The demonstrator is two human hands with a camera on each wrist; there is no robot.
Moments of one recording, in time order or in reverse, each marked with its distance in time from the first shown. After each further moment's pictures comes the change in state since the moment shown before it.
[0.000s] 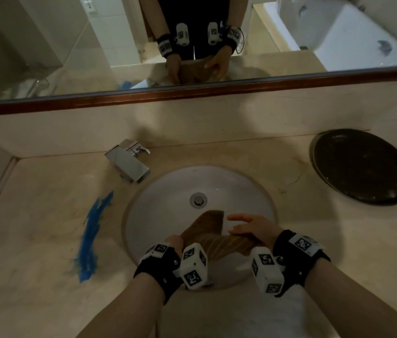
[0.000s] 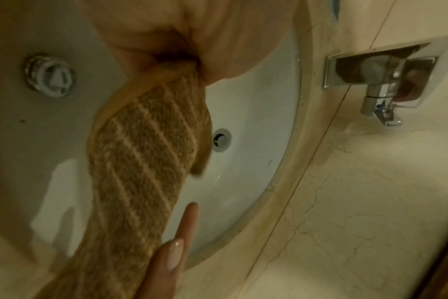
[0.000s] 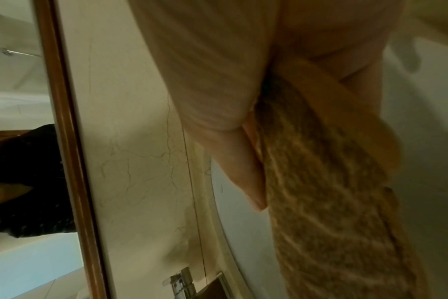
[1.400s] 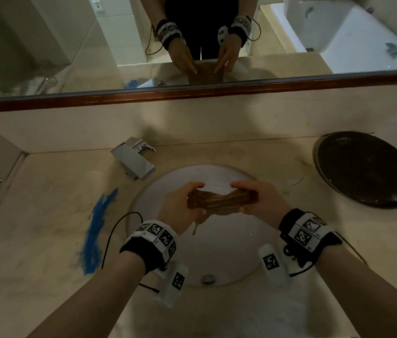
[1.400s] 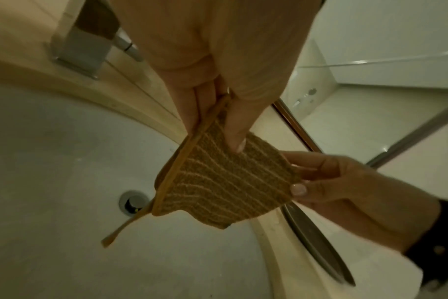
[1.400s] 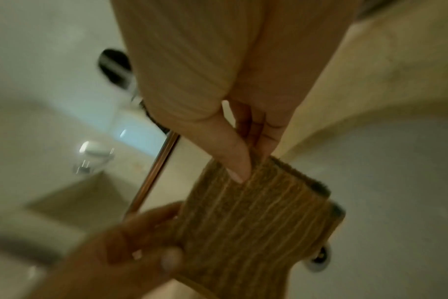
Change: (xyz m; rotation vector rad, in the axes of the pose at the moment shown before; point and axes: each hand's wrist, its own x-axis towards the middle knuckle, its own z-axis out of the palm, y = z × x) left_hand -0.027 0.023 -0.058 -0.498 0.538 0.535; right_hand -0.024 -0.052 -0.003 -0.617 0.220 -0.658
